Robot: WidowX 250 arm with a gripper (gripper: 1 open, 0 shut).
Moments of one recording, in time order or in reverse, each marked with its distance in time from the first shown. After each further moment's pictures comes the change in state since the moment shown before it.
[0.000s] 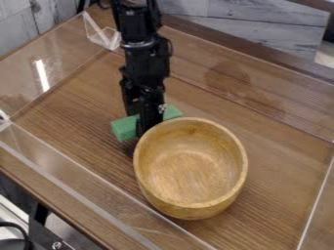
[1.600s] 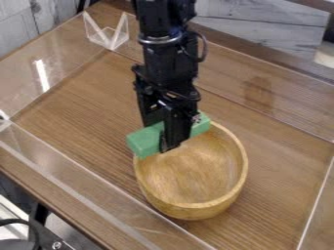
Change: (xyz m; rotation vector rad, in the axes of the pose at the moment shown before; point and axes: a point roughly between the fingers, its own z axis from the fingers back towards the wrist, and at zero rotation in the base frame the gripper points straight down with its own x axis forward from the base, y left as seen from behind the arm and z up) arm -0.011 -0.089 0.022 0.045 -0.030 0.042
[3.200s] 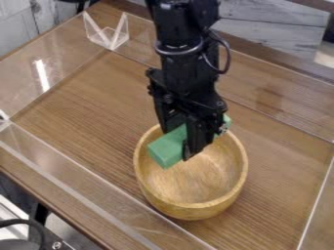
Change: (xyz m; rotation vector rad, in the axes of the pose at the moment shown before) arm 0.006 -0.024 0.000 0.048 -0.106 0.048
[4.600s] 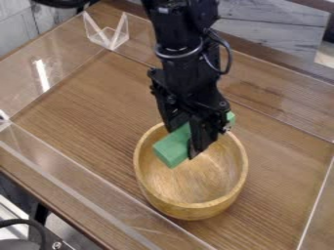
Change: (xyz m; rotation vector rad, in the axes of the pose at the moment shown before) arm 0.006 -0.001 0.001 0.006 -0.074 0.008
